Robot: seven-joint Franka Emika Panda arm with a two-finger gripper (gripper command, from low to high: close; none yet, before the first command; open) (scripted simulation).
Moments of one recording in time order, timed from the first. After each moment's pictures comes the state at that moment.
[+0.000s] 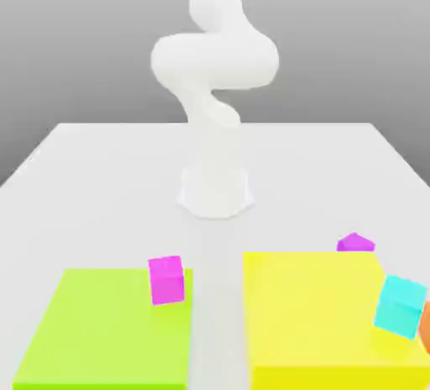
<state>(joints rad) 0.04 -0.71 0.02 -2.30 0.00 2.33 0.75</state>
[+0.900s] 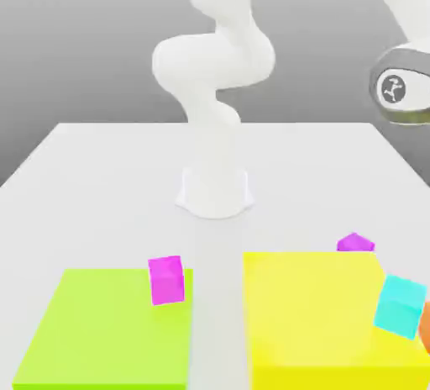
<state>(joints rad) 0.41 0.28 0.23 -2.27 -0.14 2.60 0.25</state>
